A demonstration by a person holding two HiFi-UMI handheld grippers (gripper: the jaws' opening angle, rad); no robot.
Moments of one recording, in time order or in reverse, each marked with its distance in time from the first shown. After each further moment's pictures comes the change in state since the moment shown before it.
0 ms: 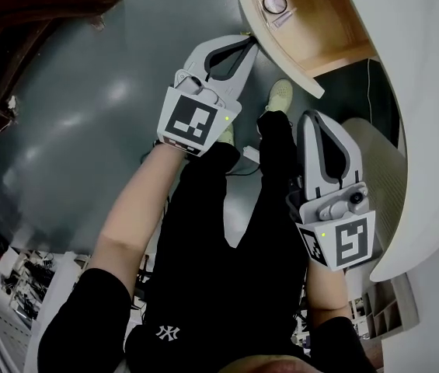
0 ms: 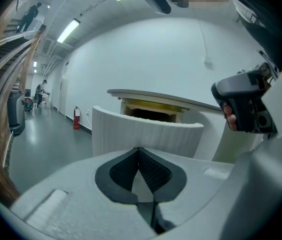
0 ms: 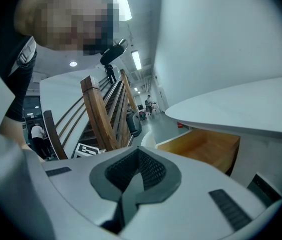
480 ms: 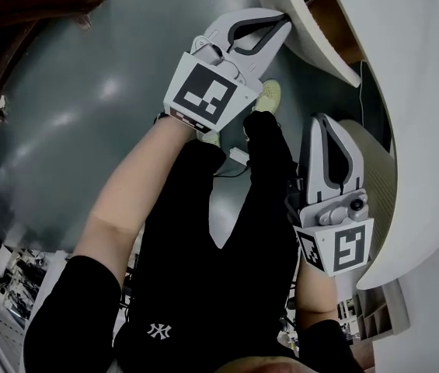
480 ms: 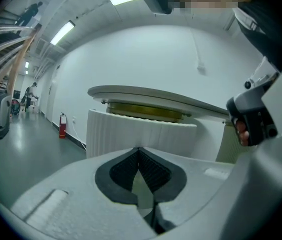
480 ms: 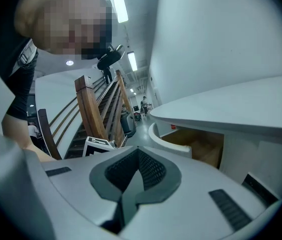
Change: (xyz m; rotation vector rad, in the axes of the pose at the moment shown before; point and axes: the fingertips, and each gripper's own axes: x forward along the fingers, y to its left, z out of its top) left arm 0.092 -0.021 0.036 0.024 -0.114 -0.110; right arm -0.005 -0.061 -0.007 0.000 -0.016 -0.060
